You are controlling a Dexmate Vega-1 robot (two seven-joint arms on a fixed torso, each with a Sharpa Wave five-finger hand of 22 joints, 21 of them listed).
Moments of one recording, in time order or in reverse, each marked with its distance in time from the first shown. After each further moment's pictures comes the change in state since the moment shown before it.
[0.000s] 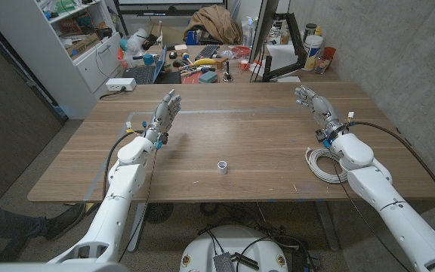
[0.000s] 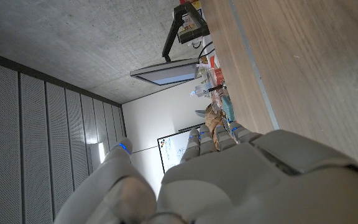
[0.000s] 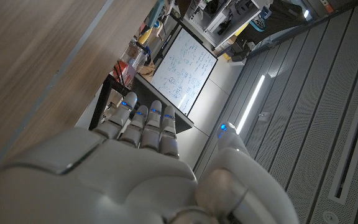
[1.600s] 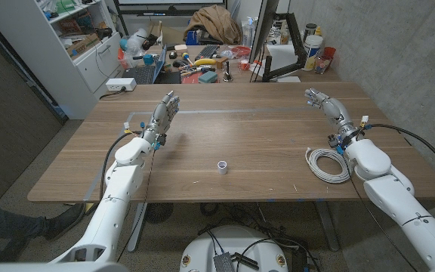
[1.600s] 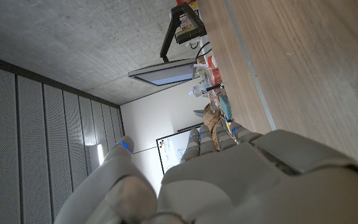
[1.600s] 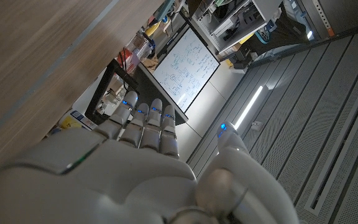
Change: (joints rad) left arm 0.015 0.011 -0.008 -0.021 0.005 0.019 0.000; left_hand 0.013 0.013 -0.004 -0.004 -0.011 0.000 0.000 0.000 0.000 0.000 0.000 0.000 0.000 0.000 0.000 0.000 0.000 0.000 0.000 -0.007 0.000; right arm -0.139 -0.068 0.082 -0.124 -0.070 0.016 -0.050; right_hand 0.004 0.004 0.000 0.000 0.000 0.016 -0.016 0.000 0.000 0.013 -0.013 0.000 0.005 0.020 -0.009 0.000 0.000 0.033 -0.003 -0.023 0.005
